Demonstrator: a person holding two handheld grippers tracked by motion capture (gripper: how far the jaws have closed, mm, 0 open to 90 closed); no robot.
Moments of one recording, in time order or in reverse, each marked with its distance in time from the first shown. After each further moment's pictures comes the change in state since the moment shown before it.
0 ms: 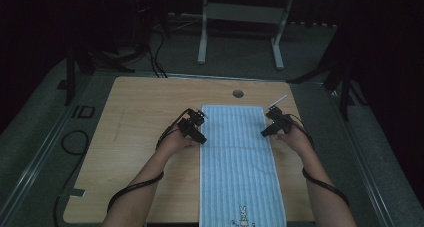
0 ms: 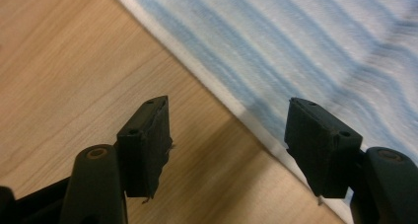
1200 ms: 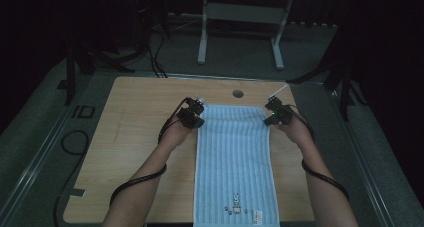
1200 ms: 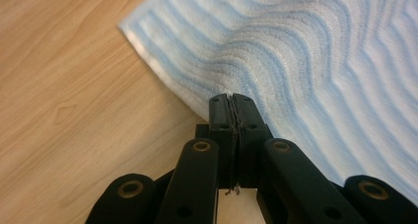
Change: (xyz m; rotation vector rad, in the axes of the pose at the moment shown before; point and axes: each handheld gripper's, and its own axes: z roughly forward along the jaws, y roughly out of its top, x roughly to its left) left arm 0.006 0.014 -0.041 -0.184 0.042 -0.030; right arm 0.006 0.021 -0.039 -0.063 -0.006 -0.073
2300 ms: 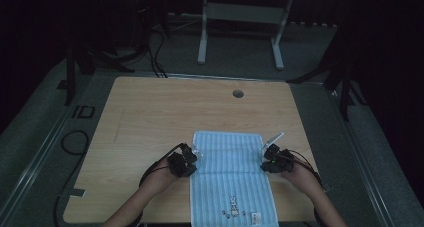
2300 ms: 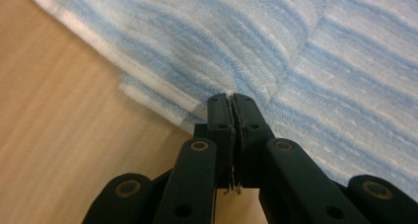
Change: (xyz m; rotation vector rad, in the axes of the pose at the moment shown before) left arm -0.066 -0.109 -0.014 0.146 -0.123 0.170; right arm 0.090 -0.108 0.011 0.050 0.119 -0.176
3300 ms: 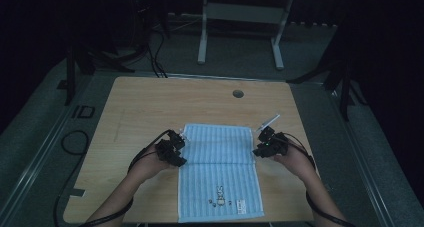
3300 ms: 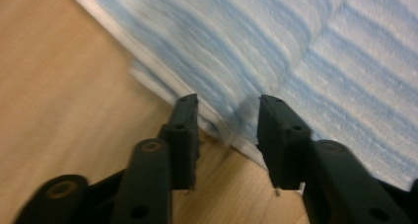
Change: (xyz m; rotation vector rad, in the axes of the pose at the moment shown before) left arm 0.047 0.002 -0.025 0.056 -0.017 -0.083; right arm -0.017 0.048 -0.026 -0.071 -0.027 0.020
